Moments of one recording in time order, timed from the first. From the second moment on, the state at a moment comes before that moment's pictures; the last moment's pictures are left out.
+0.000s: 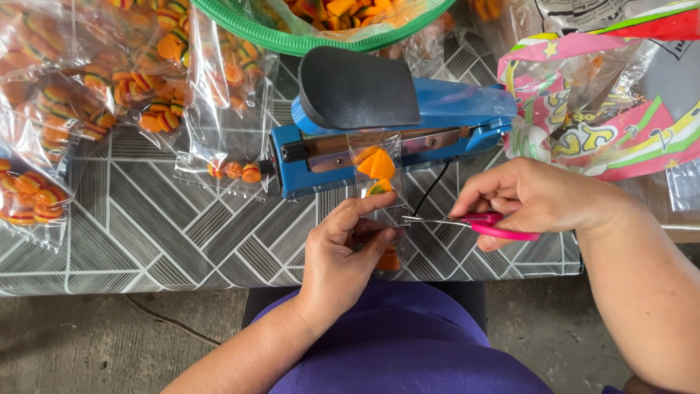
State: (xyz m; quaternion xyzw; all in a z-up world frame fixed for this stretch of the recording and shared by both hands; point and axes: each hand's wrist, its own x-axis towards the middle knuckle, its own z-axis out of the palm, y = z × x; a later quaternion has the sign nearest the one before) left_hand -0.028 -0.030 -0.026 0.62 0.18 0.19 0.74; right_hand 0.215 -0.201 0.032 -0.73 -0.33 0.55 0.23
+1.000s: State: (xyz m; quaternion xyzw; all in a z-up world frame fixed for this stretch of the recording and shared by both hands) left_hand -0.027 -0.023 -0.022 0.60 0.19 0.16 0.76; right_hand 0.204 -0.148 0.054 -0.75 -0.19 0.61 0.19
